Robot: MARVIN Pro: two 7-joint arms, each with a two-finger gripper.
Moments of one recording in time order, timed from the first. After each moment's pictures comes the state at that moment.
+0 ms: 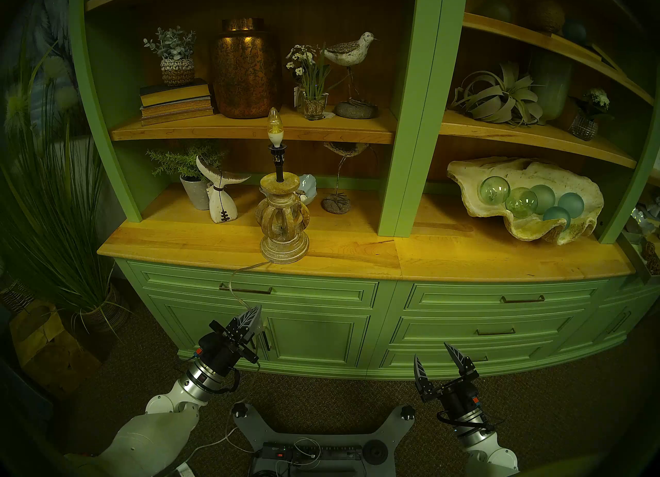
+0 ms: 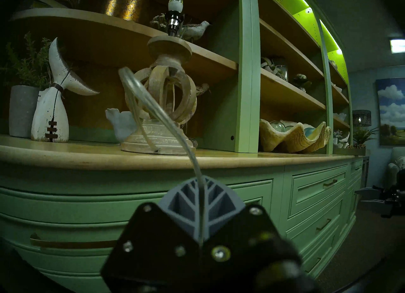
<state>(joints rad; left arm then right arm) 1.75 -1.11 -1.29 -1.04 -0.89 -0.94 -0.89 -1.97 -1.54 1.98 -1.08 0.28 -0.95 0.87</state>
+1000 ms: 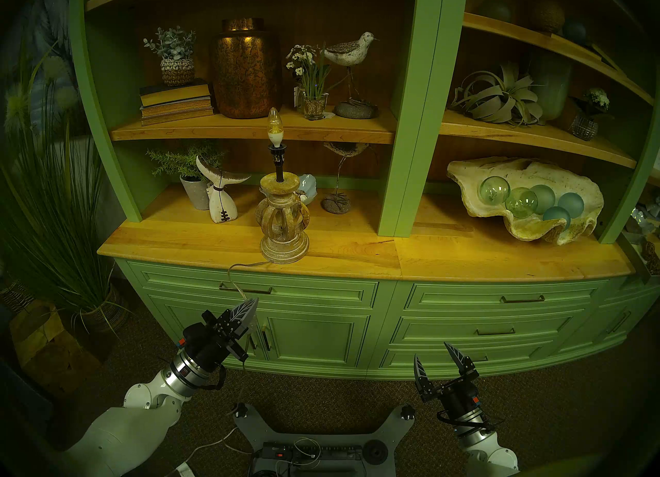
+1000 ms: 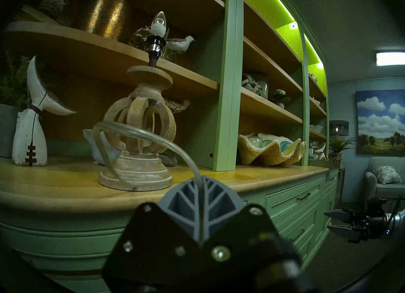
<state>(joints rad) 1.86 -0.96 -1.31 -1.29 -0.95 -0.80 -0.86 -1.97 -1.54 1.98 -1.08 0.28 -0.95 0.87</state>
